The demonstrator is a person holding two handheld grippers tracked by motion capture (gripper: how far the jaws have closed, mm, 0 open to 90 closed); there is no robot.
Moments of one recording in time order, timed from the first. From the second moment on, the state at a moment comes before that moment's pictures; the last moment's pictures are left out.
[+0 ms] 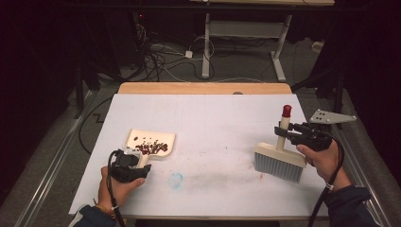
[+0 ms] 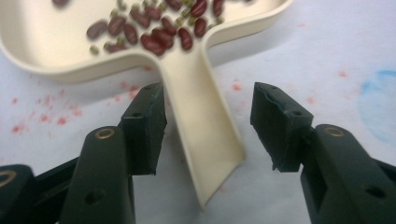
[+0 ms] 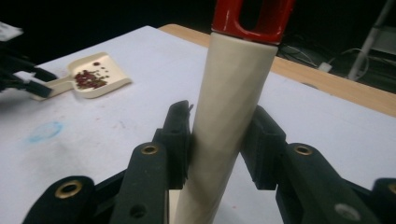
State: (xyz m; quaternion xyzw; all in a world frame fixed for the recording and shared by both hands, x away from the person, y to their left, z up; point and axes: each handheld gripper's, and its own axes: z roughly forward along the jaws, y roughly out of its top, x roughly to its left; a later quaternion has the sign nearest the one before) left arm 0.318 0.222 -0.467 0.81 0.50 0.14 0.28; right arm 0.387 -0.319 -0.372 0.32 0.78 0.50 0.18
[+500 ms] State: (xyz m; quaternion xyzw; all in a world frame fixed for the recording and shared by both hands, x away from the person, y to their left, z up) left arm 0.294 0.216 -0.459 0.82 0.44 0.18 0.32; right arm 0.429 -0.310 -0.385 0.36 0.80 0.42 0.23
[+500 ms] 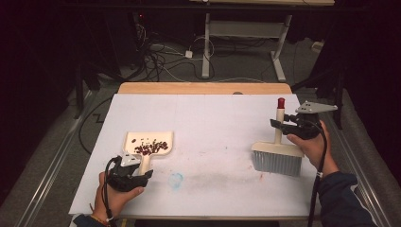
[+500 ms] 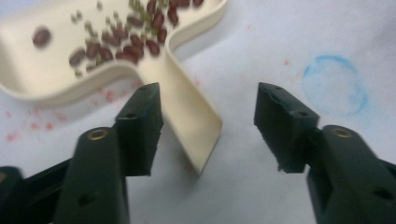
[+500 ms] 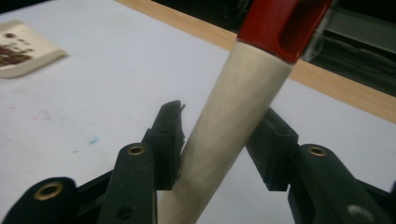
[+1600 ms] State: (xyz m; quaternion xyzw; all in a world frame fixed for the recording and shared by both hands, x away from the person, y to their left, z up) left arm 0.291 0.194 -0.460 0.84 0.33 0.25 0.35; right arm 0.386 -0.291 -0.374 0.36 0.74 0.46 0.33
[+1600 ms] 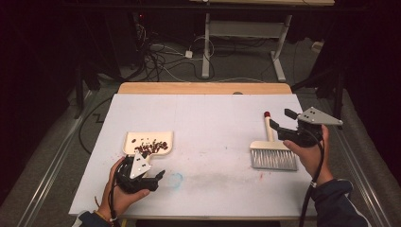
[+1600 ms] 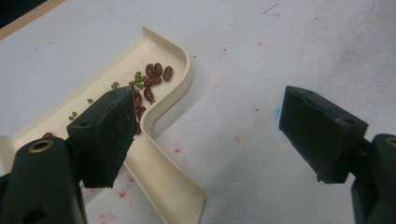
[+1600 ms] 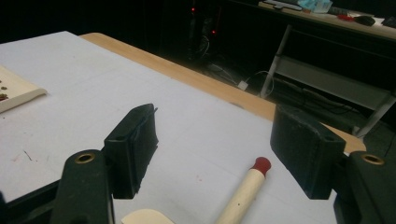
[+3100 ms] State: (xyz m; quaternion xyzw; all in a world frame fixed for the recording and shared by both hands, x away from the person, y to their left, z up) left arm 0.284 0.188 -0.464 0.86 0.31 0.24 0.33; right arm 0.329 -0.280 -0.386 0.31 0.75 0.47 0.35
